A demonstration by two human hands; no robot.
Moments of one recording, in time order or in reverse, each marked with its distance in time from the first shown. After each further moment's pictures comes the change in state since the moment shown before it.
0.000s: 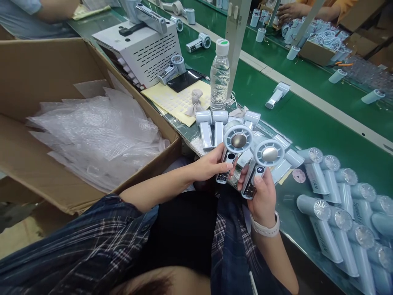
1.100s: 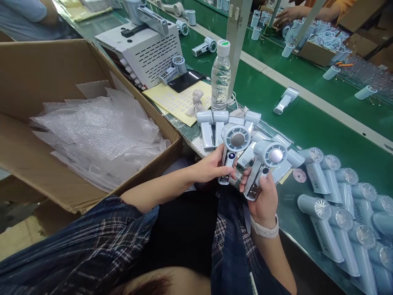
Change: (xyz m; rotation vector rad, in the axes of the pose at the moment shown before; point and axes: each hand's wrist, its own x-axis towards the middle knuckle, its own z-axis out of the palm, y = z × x) left_hand -0.005 -0.007 -0.002 0.034 0.055 -0.067; right_hand -0.003 0.001 -0.002 0.083 0.082 0.081
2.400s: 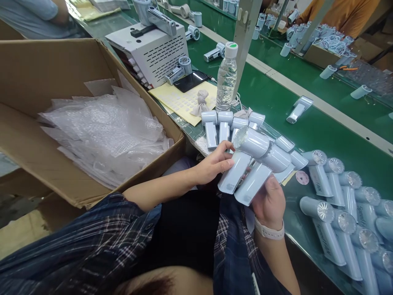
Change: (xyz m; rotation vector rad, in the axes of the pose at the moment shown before) left_hand -0.007 0.005 0.006 -0.213 0.012 0.006; right_hand -0.002 -0.002 0.000 0.106 0.036 0.013
